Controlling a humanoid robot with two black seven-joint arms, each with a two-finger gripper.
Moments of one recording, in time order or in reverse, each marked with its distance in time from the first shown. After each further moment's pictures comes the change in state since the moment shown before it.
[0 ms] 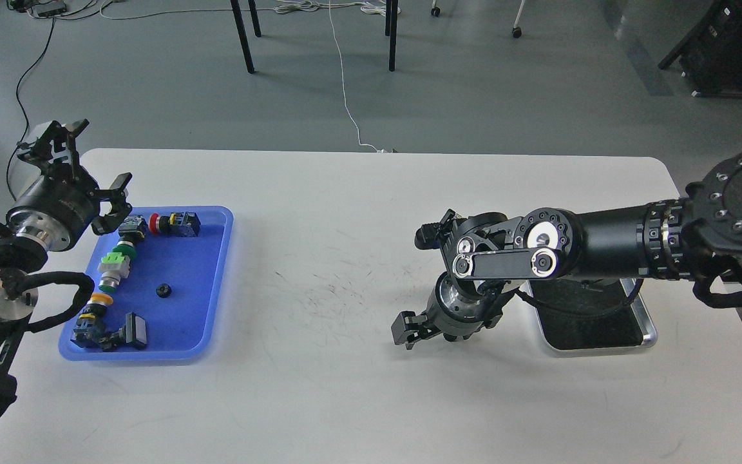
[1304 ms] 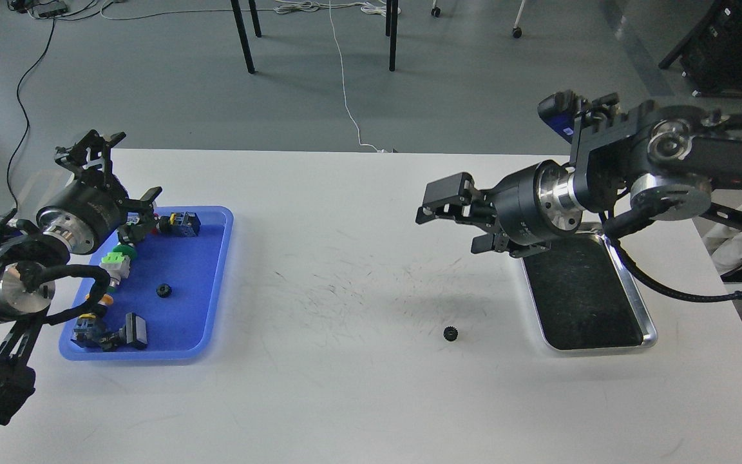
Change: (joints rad) left arm -0.011 -0.042 0.008 -0.001 0.005 -0.003 0.120; right arm 0.164 -0.582 0.234 0.504 0.050 -0.130 0.045
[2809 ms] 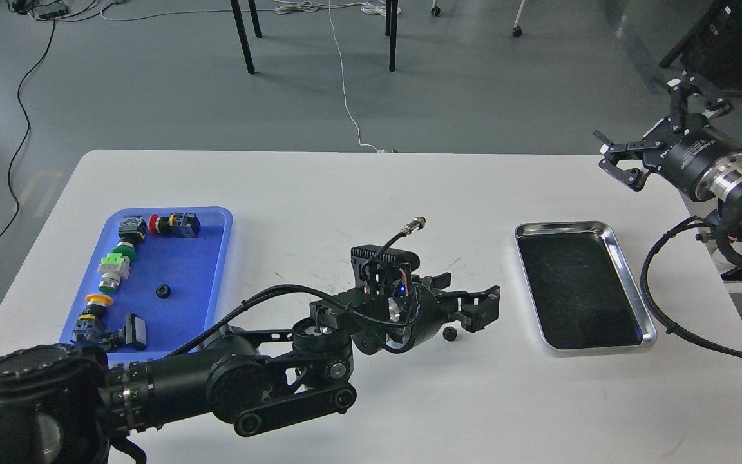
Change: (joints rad) left arm -0.505 -0.429 1.094 -0.014 1.063 0.088 0.120; right arm -1.091 0.010 1.530 -0.494 0.378 -0.196 0.192
